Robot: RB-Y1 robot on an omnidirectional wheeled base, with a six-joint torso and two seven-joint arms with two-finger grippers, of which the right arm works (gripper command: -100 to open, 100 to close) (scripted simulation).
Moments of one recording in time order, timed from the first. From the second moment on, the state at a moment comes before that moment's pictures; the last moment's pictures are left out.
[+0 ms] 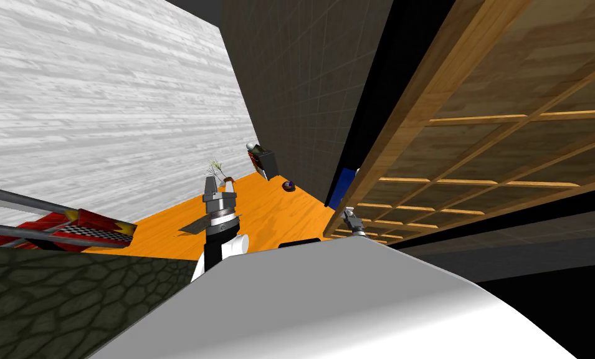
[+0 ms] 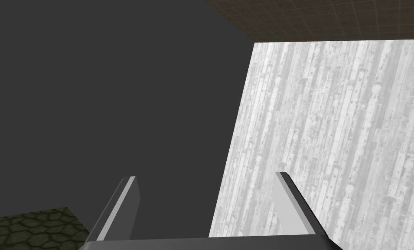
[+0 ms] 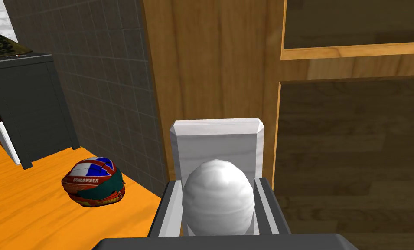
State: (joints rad) arm 0.24 -0.39 0.18 -0.83 -0.46 -0.96 -1.66
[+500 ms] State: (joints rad) arm 0.27 -0.41 0.22 -0.84 -0.43 -0.99 -1.69
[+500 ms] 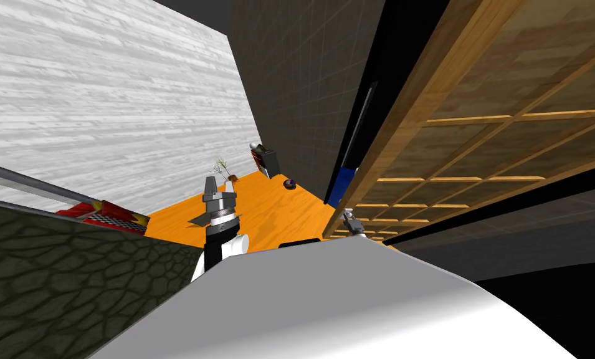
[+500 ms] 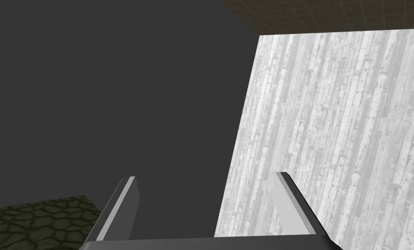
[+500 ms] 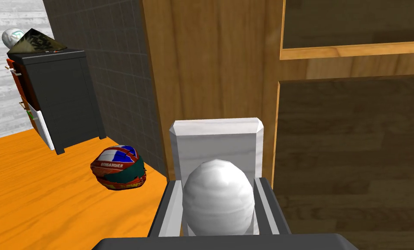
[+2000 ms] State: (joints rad) arm 0.32 -0.47 0.30 -0.72 -0.36 -1.20 -1.79
